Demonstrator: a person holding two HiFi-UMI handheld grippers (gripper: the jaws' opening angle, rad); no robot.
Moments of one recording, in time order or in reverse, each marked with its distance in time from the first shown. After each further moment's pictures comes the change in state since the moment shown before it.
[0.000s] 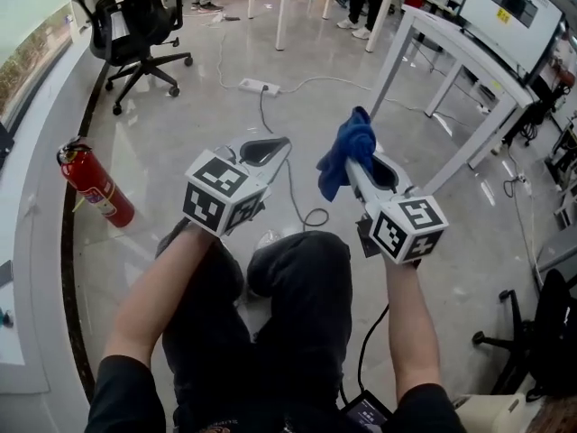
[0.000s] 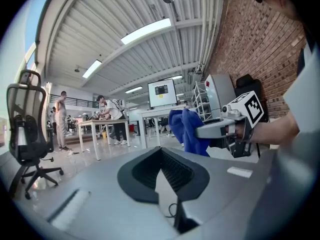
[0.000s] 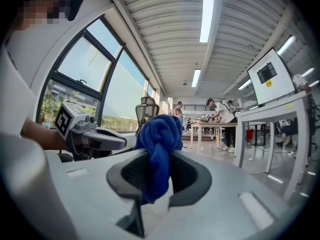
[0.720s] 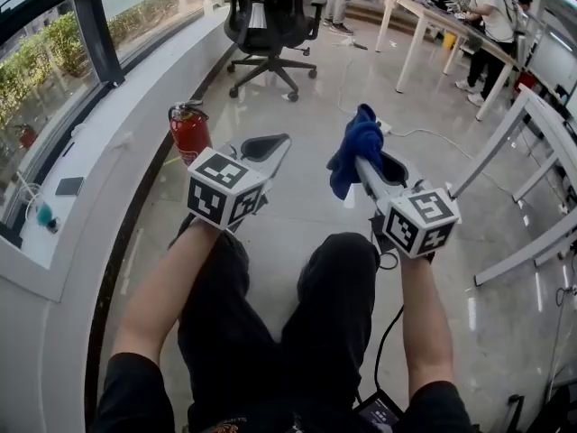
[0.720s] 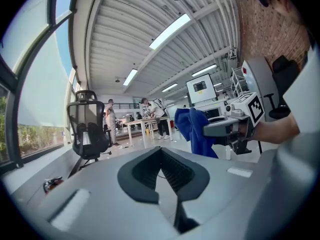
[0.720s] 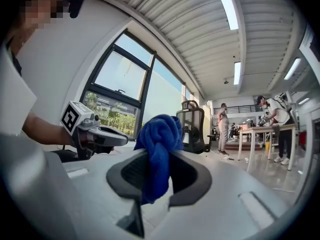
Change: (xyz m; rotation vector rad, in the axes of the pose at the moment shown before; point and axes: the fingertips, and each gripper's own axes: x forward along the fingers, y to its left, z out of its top) left arm -0.193 0.114 -0.020 -0.031 0.070 0.492; right arm 0.117 0.170 0.038 -0.074 -0.085 0.500
